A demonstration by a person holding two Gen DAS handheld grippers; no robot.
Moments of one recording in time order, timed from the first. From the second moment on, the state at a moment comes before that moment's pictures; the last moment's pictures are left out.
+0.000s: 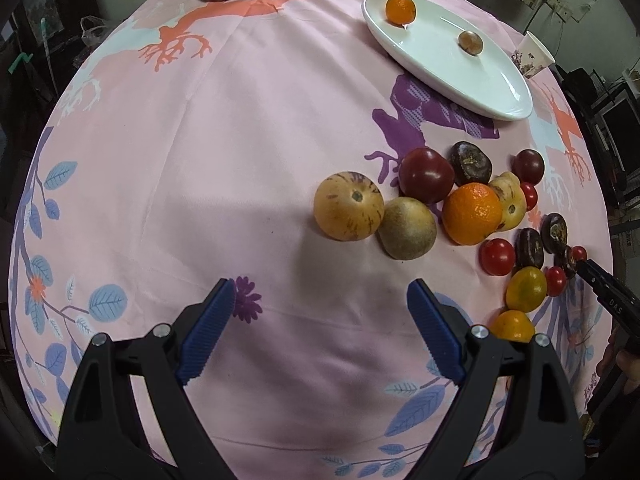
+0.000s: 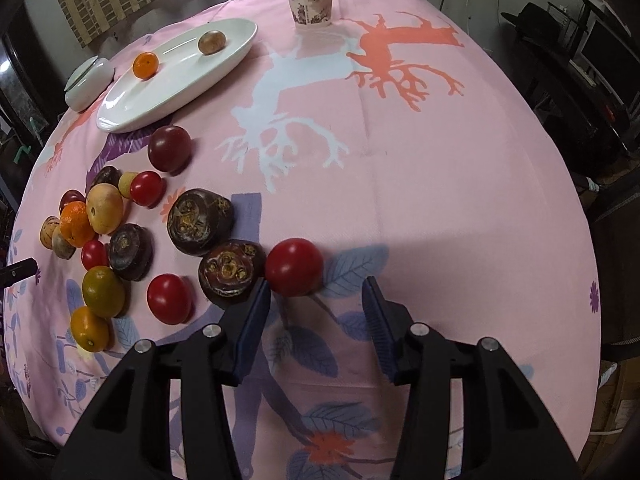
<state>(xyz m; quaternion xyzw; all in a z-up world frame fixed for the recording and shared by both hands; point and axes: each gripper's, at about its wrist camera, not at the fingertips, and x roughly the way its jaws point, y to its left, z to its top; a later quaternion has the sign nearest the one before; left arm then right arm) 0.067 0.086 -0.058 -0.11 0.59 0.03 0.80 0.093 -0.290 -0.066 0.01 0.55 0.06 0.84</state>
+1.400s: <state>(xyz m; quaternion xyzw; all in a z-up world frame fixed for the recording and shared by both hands) 0.110 0.090 -0.048 -0.11 0.54 -0.01 0.83 0.122 -0.274 -0.029 0.04 0.53 0.10 0.84</state>
